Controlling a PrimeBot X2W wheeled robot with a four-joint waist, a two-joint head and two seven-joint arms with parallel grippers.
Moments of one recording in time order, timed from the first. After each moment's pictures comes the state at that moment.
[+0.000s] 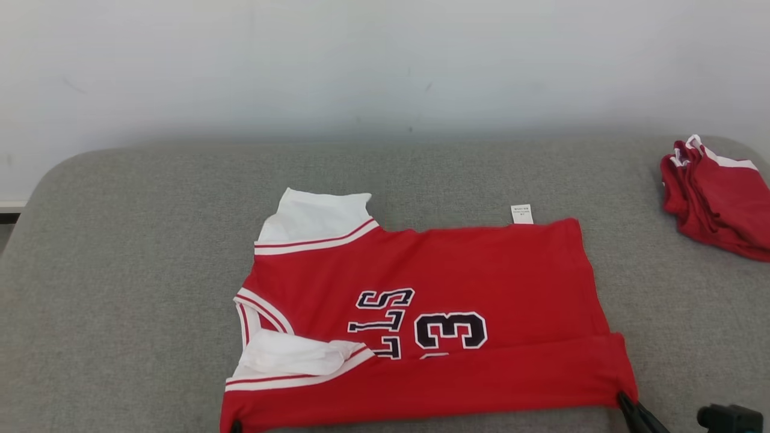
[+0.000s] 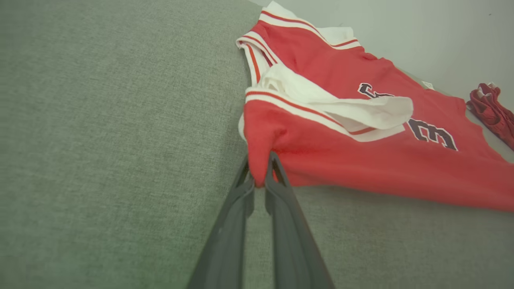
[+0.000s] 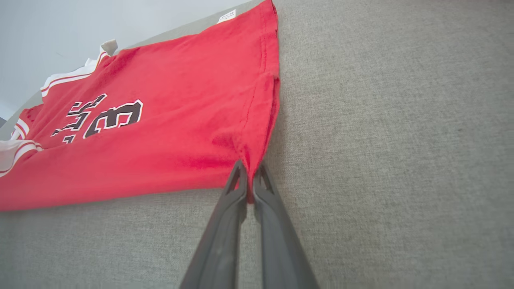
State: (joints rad) left arm 0.02 0.20 -0.26 0.43 -0.62 -0.09 -0.26; right arm -0.04 -0.46 0.42 0.46 0.82 0.13 -0.21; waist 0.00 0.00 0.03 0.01
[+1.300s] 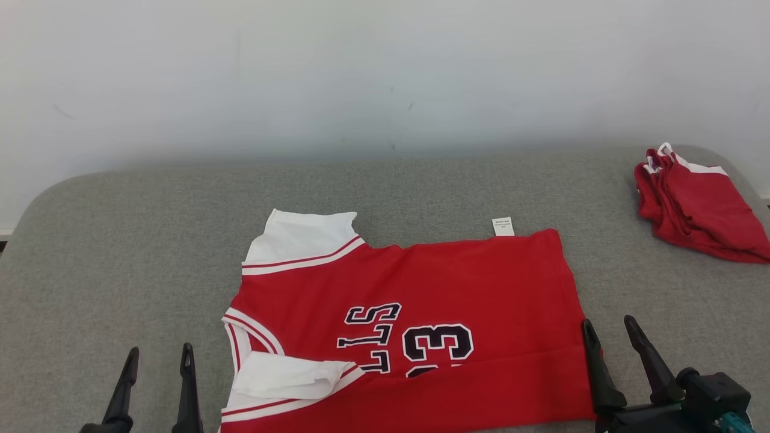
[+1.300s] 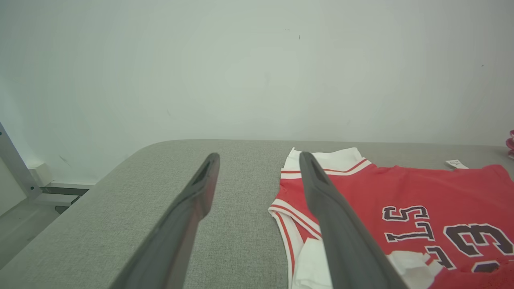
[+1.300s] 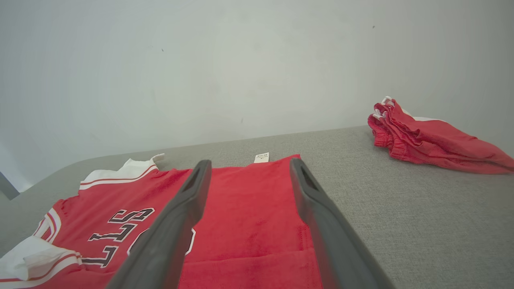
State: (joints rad) left arm 0.04 0.13 0.02 0.11 -0.20 -0.04 -0.26; right arm -0.01 -0.20 0.13 0.20 0.37 0.13 -0.26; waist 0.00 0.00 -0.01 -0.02
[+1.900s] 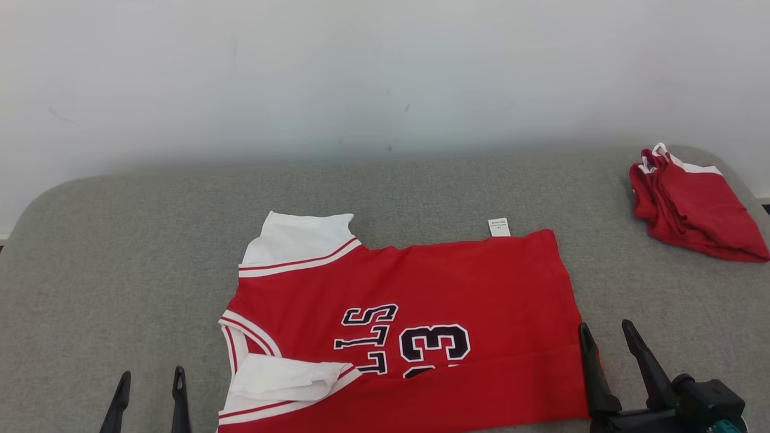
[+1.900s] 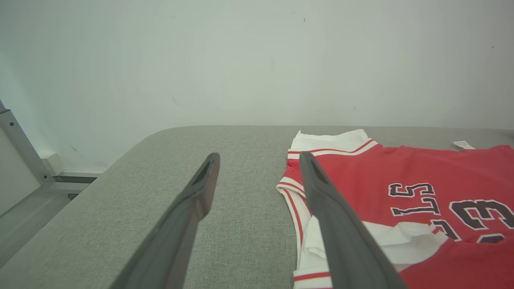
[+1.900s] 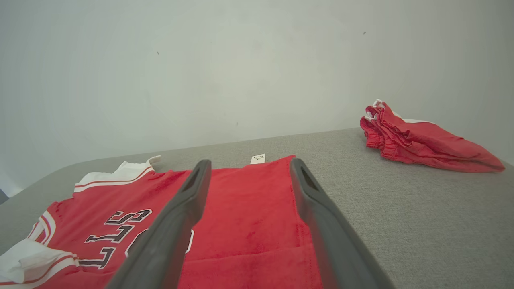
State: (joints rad) left arm 0.11 0.11 0.07 0.10 -0.15 -0.06 -0.26; right arm 0.02 -0.14 0.08 0.18 0.30 0.13 -0.26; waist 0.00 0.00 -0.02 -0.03
